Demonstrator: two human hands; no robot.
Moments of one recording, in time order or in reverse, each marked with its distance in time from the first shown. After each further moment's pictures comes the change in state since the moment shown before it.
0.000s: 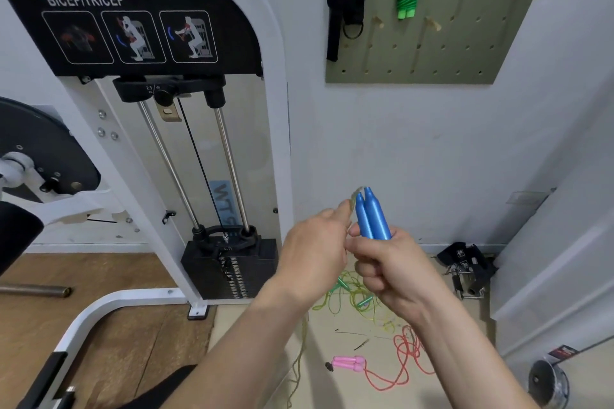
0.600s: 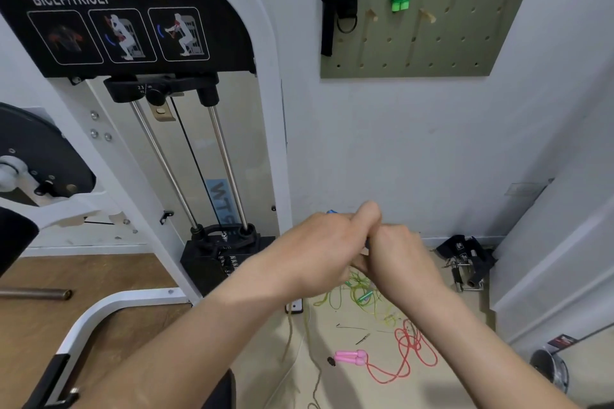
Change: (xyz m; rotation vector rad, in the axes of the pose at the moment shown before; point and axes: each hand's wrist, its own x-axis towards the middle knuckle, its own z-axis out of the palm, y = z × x) left_hand 0.002 0.010 -0.037 0.006 -0.278 0.426; right_hand 0.003 -0.005 -0.007 -1.530 0.148 -0.423
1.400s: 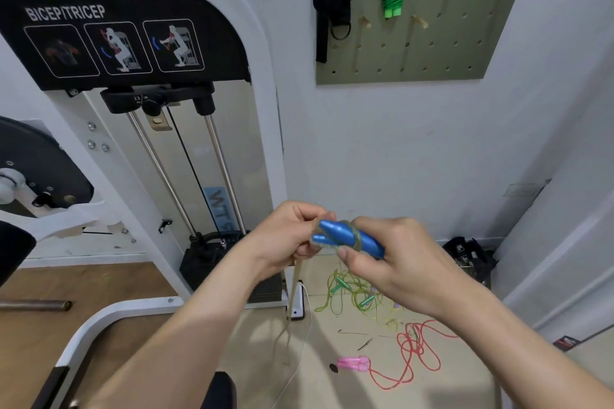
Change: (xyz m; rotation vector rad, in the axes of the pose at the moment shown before) left_hand 0.003 -0.044 0.015 -1.400 0.074 -0.416; right_hand -0.012 0.006 -0.034 0.310 0.093 -0.316
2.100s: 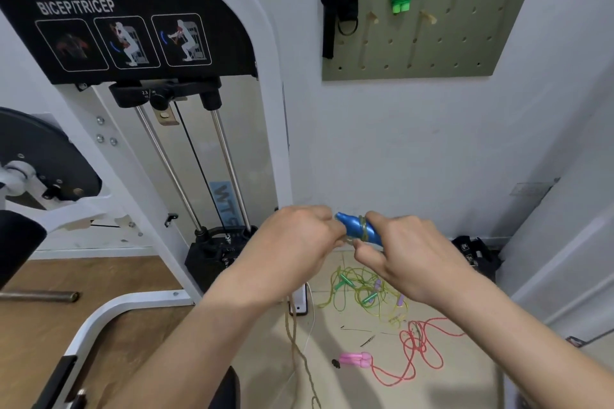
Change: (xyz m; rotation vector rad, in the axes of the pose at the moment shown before) left_hand -0.030 0.011 0.014 1.564 0.139 0.595; right_hand 0.006 0.003 0.002 -0.352 -0.124 0.203
